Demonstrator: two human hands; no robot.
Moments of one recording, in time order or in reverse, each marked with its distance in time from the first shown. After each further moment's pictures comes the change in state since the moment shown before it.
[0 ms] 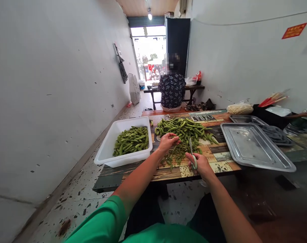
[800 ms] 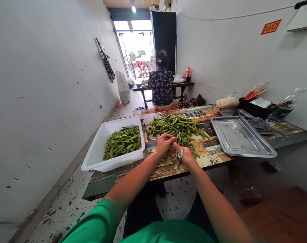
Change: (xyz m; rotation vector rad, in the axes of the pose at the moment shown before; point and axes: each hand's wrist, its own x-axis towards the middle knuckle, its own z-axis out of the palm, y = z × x) left_hand -0.011 -0.017 0.012 0.174 0.046 0.193; right_hand 0.003 -0.020 0.037 0.177 -0.053 0.028
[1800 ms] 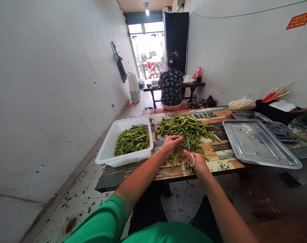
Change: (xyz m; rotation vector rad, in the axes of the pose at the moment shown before) left_hand 0.007 0.006 -0.010 -0.120 -0.162 -0.199; right_hand -0.002 0.022 -0.022 -0.124 -0.009 -0.047
